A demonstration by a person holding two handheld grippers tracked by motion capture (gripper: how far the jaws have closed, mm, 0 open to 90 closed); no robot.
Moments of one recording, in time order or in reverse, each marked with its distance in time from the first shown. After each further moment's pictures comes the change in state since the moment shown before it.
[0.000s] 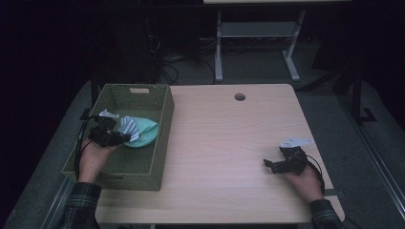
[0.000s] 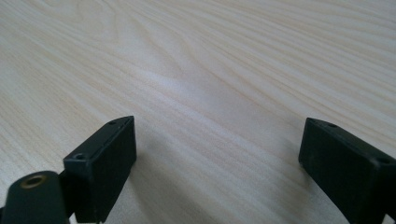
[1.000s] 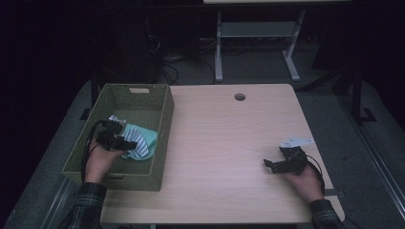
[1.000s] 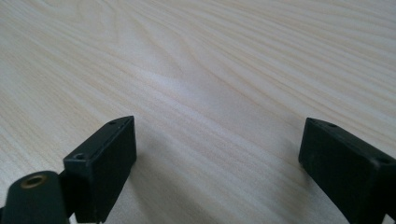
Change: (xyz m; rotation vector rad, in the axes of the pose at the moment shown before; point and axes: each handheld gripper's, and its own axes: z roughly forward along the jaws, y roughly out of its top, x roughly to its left) left arm 0.003 -0.009 0.032 0.094 0.010 -0.012; right arm 0.000 0.000 0.000 -0.003 -0.001 -0.005
